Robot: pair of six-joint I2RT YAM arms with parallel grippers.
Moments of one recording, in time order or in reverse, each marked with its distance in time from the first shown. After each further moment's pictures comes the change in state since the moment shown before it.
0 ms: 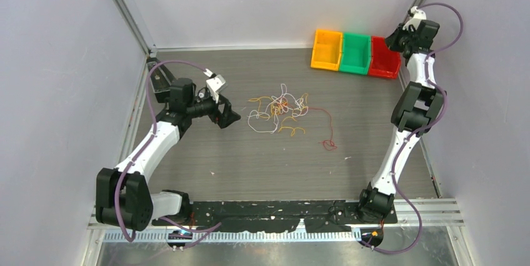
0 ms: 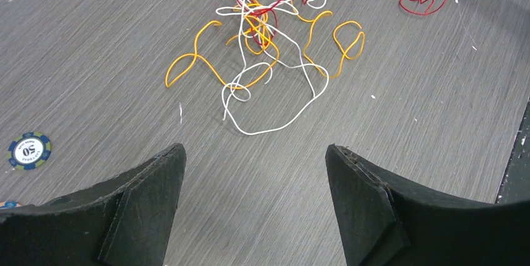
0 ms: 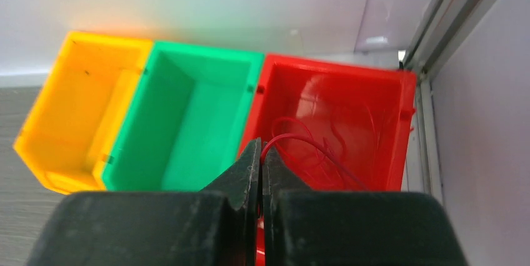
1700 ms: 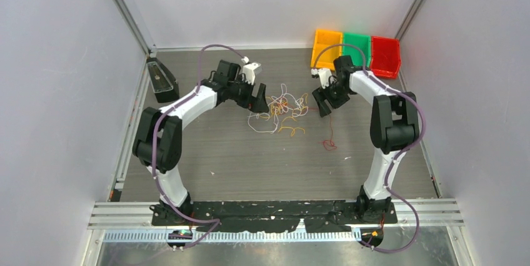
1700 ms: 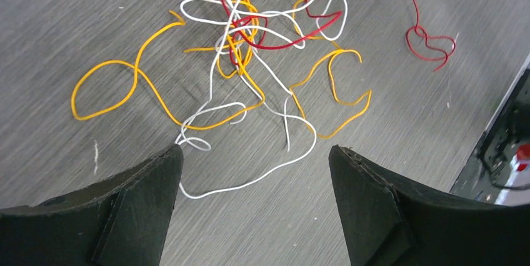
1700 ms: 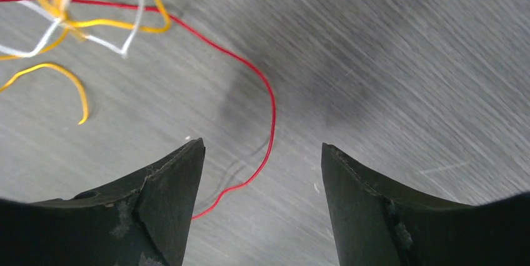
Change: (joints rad) left arm -0.226 0.528 0.463 -0.201 -0.185 -0.282; right arm 0.504 -0.450 -0.716 -0.628 0.216 -0.534
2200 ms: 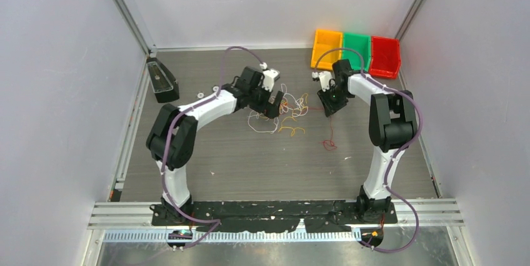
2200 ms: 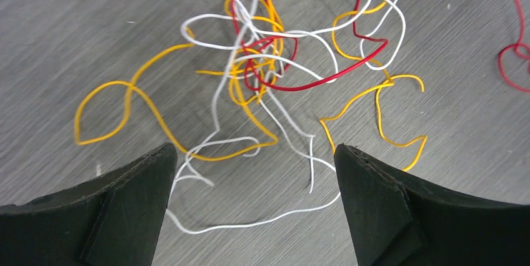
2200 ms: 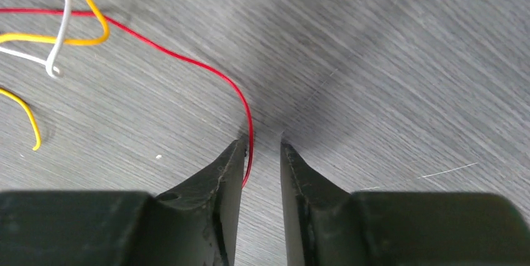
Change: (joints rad) left arm -0.146 0.092 0.041 0.053 -0.332 -0.057; right arm 0.011 0.067 -0.022 0.063 0.089 0.034
